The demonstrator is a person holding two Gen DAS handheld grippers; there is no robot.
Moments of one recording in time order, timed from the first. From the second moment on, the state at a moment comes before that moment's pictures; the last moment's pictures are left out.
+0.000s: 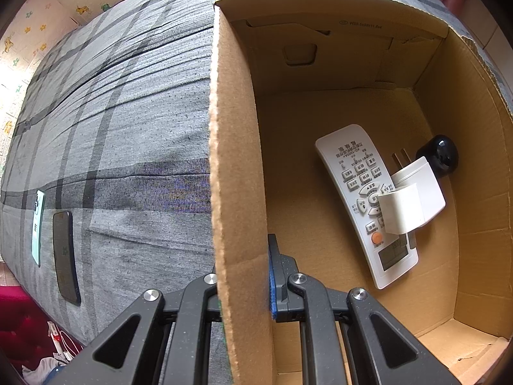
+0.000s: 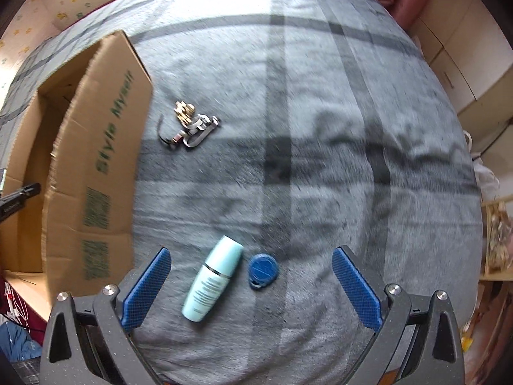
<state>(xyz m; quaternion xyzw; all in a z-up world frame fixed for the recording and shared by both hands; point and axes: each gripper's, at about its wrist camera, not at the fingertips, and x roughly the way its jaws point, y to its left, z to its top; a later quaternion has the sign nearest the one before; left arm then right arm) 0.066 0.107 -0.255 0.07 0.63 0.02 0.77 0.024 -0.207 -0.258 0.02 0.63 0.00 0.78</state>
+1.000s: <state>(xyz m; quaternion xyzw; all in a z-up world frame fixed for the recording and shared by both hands) 0.066 0.103 -0.254 0.07 0.63 0.03 0.77 0.008 -0.175 -0.305 0.03 0.67 0.00 0.74</state>
